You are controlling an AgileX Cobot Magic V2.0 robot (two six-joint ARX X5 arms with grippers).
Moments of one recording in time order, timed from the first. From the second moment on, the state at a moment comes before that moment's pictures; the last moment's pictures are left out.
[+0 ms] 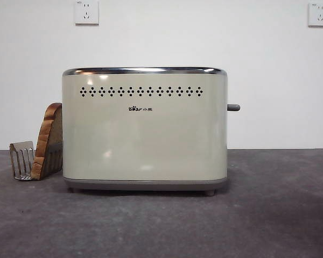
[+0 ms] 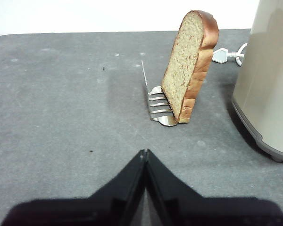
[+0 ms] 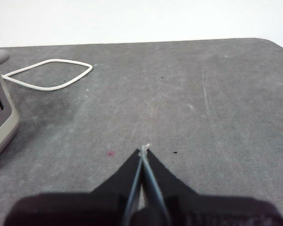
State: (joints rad) left arm 0.01 0.08 0.02 -0.17 0.03 -0.01; right arm 0.01 0.01 0.02 -0.19 0.00 0.01
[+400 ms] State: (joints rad) left arm 0.01 0.08 0.02 -0.16 0.03 -0.01; right arm 0.01 0.01 0.02 -0.19 0.00 0.02
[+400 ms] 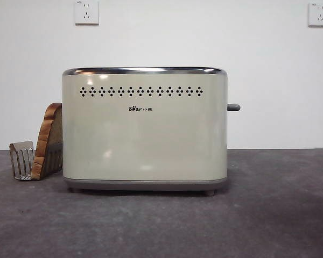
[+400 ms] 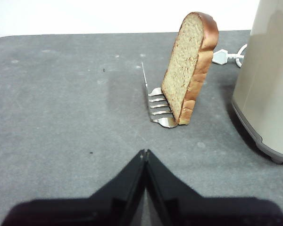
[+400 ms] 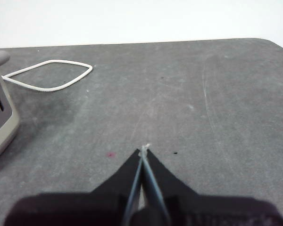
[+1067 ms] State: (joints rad) left arm 0.01 0.35 0.44 -0.17 0.09 -0.05; right arm 0.01 0.13 0.43 -0.19 0.05 0.09
